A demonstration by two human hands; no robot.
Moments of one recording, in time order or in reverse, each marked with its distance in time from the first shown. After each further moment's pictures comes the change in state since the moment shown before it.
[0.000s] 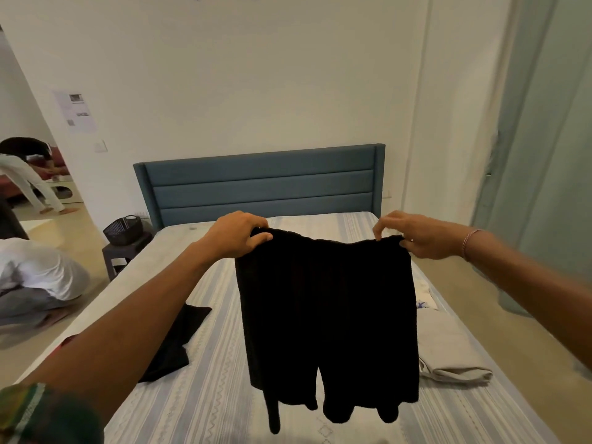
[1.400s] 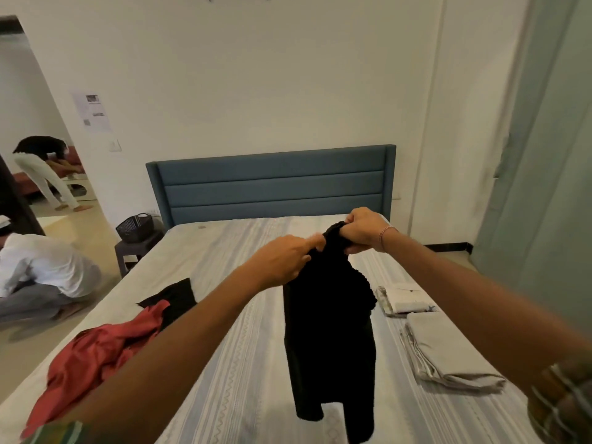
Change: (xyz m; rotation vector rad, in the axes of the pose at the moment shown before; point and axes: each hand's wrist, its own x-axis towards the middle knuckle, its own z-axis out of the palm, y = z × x) left_hand -0.014 0.068 0.030 -0.047 -0.025 0.150; right_hand 0.097 -0.099 0.035 0.514 0.315 0.517
